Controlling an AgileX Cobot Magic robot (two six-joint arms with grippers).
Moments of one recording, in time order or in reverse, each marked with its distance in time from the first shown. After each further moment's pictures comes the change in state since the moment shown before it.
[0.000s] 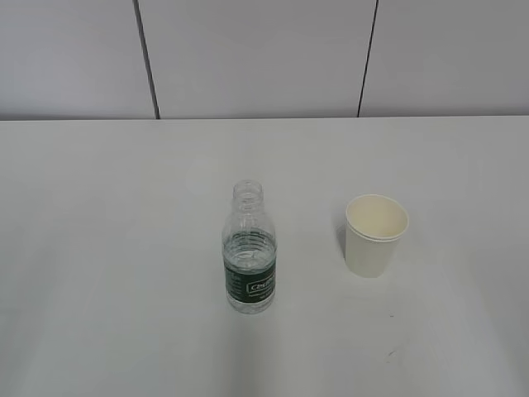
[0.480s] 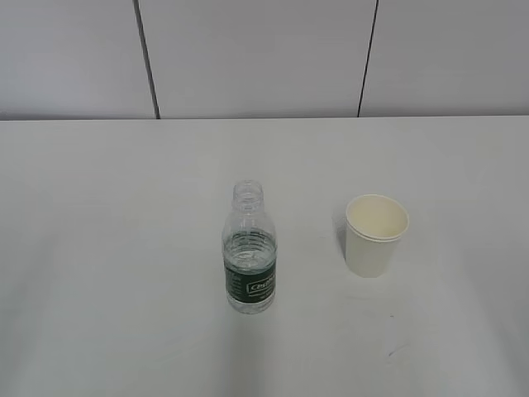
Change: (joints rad) left arm 0.000 0.000 0.118 -0.050 -0.279 0.005; right arm 0.000 0.000 0.153 -0.011 -0.274 0.000
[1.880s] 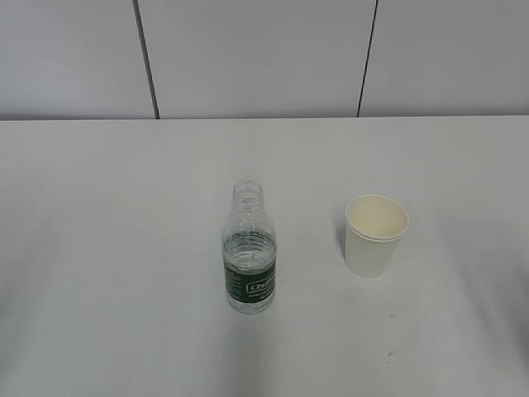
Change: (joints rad) left arm -0.017 0.313 0.134 -0.007 -0.396 0.000; right arm 0.000 0.562 0.106 0.000 -0.603 0.000
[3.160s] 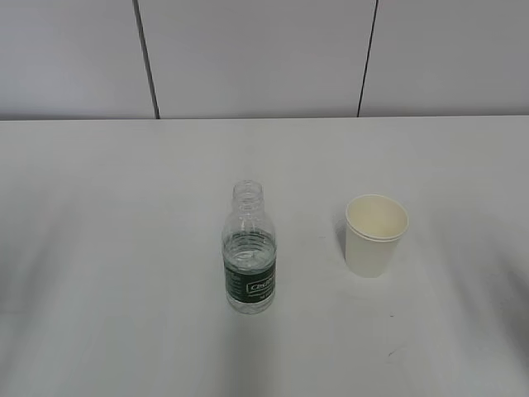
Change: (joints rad) left arm -0.140 0.510 0.041 0.010 -0.518 0.003; right arm 0.000 0.278 0.000 -0.080 -0.222 0.008
